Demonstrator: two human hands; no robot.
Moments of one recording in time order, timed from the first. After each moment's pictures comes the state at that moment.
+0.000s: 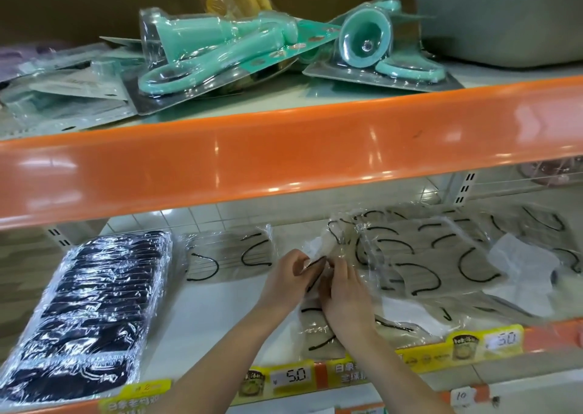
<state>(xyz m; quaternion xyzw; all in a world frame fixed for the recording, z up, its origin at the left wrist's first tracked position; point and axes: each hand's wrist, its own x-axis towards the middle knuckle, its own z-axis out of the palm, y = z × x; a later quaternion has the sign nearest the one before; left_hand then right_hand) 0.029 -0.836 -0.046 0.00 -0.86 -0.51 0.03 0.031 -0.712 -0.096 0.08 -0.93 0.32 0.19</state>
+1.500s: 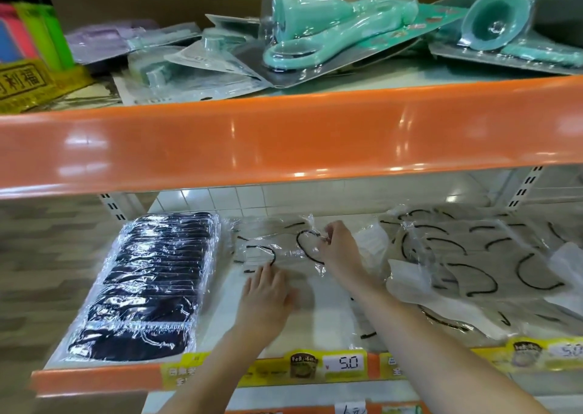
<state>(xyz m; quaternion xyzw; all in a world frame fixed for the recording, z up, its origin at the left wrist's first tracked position) 0.079 -0.945 -0.083 0.04 -1.00 -0.06 -0.05 -0.022 -0.805 -0.060 0.03 -0.89 0.45 0.01</state>
